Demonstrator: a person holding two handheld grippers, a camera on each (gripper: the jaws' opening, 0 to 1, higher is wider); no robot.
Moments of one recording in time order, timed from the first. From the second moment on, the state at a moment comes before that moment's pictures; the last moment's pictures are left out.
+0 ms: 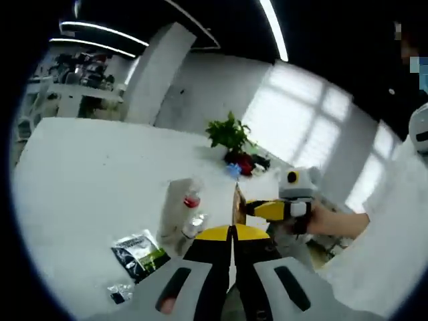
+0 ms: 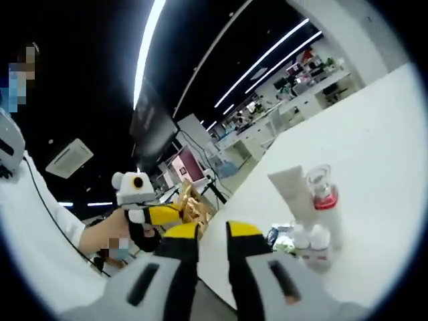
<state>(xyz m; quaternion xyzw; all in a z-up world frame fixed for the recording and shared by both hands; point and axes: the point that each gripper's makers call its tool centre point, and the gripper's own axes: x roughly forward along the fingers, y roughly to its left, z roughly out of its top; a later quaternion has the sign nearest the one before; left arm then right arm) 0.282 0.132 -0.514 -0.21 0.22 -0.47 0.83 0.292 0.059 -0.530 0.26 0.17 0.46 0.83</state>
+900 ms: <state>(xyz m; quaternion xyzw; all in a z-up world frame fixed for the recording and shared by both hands) 0.290 0.186 -0.544 -0.41 0.20 -0.34 0.82 0.326 0.140 -0.527 0.20 0.19 0.48 0.83</state>
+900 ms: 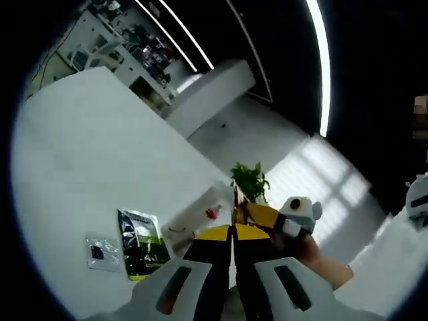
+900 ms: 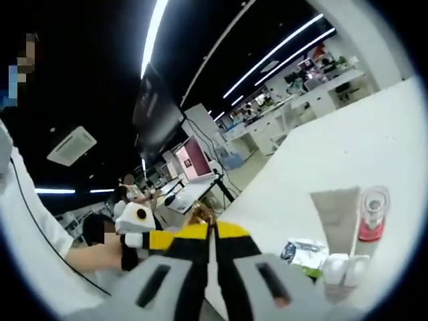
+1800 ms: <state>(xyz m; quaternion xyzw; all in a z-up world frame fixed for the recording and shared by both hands) 0.343 0.241 -0.654 -0.40 0.30 -0.20 0.85 0.386 0.200 -0.635 0.00 0.24 0.39 0.89</state>
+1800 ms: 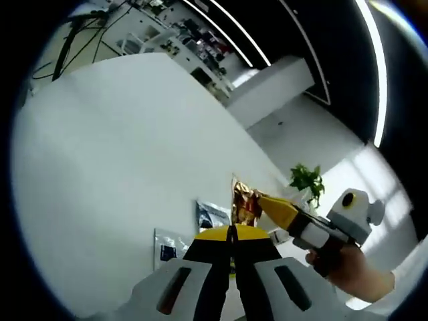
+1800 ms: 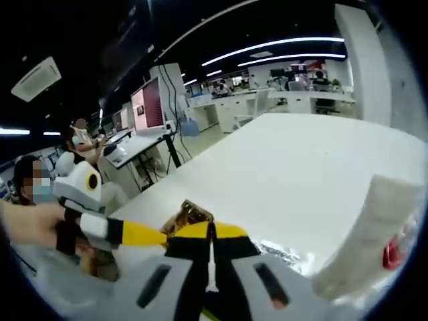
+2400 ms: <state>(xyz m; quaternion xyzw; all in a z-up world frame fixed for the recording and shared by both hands) 0.375 0.253 -0.712 -0.38 0.35 -0.17 0.84 0.420 0.209 -0.699 -0.08 0.28 0.34 0.89</state>
